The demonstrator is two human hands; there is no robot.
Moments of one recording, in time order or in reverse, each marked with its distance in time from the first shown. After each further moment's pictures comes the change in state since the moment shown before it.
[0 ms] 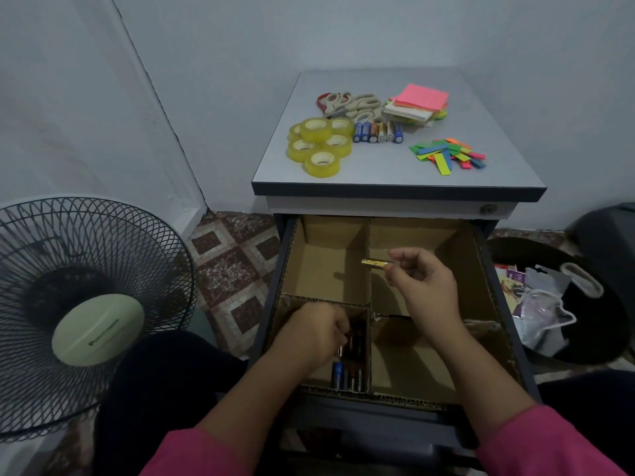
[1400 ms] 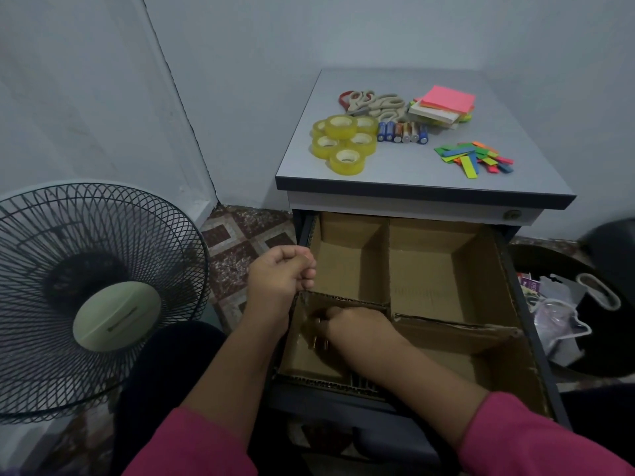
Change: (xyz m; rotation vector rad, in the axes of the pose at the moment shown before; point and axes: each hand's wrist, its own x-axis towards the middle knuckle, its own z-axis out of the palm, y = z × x) left_hand 0.000 -0.029 -0.049 -1.256 0.575 -0.115; right_hand -0.037 -0.011 0.081 -1.416 -0.853 -0.554
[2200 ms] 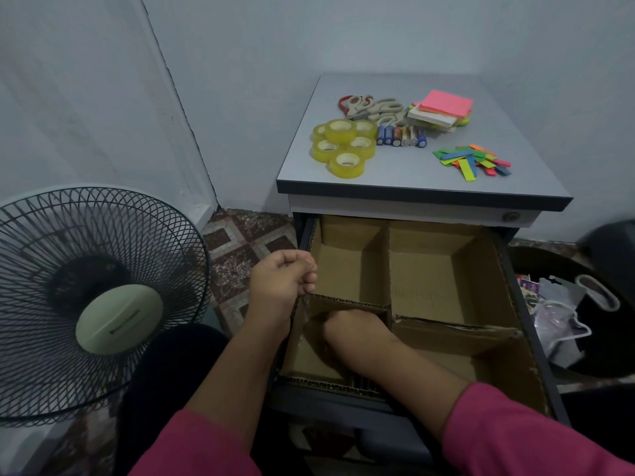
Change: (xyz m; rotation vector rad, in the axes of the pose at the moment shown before) left_hand -0.001 -0.001 -0.001 0.011 -0.001 -0.013; right_hand 0.013 -0.001 0.008 0.027 -0.080 0.044
